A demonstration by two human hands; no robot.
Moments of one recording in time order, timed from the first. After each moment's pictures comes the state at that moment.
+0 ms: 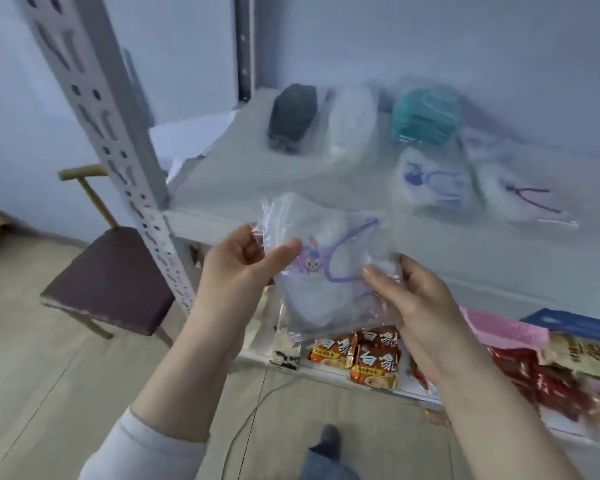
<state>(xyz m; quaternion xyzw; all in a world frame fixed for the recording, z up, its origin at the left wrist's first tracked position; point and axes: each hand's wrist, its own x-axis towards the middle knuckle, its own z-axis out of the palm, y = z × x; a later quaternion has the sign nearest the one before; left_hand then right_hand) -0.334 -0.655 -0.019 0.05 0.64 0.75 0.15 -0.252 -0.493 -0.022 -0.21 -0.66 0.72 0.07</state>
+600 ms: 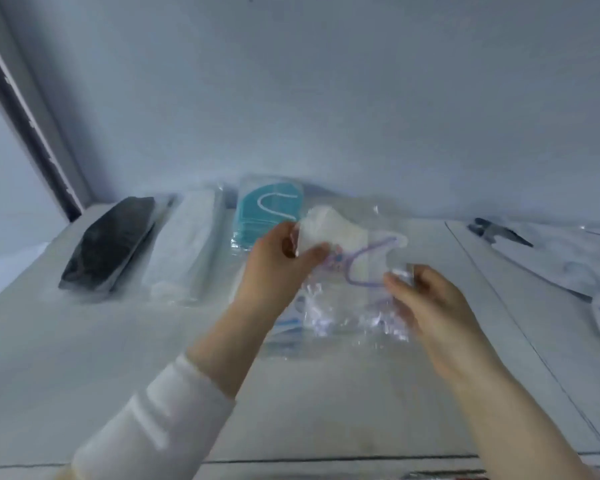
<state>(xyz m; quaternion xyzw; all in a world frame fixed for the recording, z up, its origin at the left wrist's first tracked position) -0.414 -0.350 0.035 0.24 0.75 0.61 0.14 -0.281 -0.232 0.026 -0.32 -0.66 0.63 0.25</state>
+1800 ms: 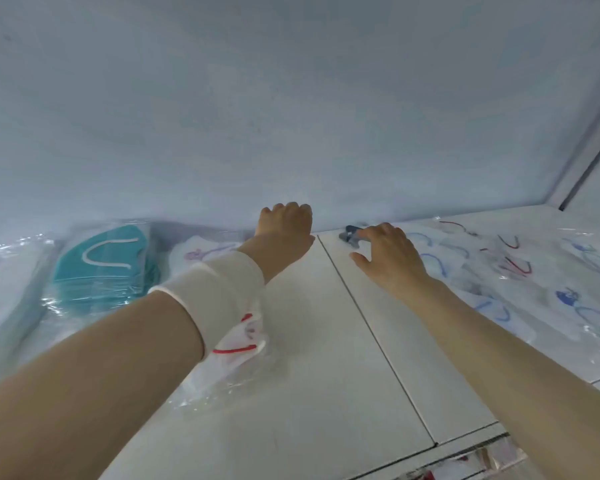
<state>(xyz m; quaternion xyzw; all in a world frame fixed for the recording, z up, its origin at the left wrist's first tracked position) -0.374 -0.107 0.066 0.51 0.86 0.04 -0.03 -0.235 -0.011 0.026 -0.37 -0.91 0.06 0.16</state>
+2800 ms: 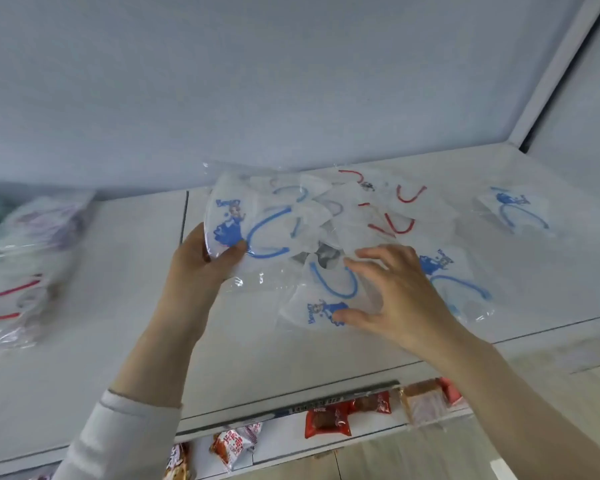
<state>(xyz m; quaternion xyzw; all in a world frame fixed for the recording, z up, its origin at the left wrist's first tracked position) -0.156 -0.035 0.004 0.26 0.68 0.66 0.18 0.024 0.119 -0.014 -0.22 -0.95 0.15 0.13</state>
